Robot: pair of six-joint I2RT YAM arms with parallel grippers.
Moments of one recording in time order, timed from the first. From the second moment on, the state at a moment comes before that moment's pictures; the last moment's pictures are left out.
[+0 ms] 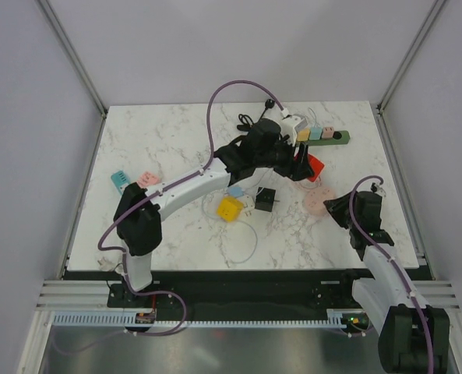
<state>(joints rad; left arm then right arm) -0.90 1.91 1.71 -0.20 0.30 -0.37 -0.06 0.86 0.30 -0.08 -0.07 0.84</state>
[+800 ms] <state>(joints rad) -0.92 1.55 1.05 -0.36 0.11 -0.33 -0.06 0.73 0.43 -0.49 0.21 0.94</state>
